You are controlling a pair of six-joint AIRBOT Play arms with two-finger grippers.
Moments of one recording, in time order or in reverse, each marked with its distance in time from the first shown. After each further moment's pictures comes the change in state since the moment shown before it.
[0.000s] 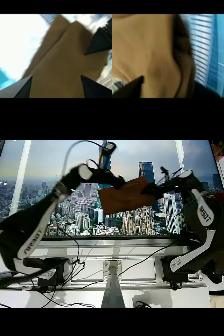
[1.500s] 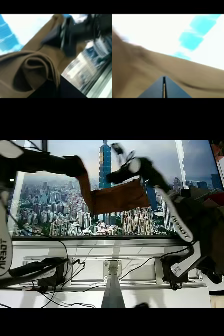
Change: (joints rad) left arm 0.340 0.209 0.000 -0.250 -0.461 0.000; right arm 0.479 0.059 0.368 -0.447 -0.253 0.348
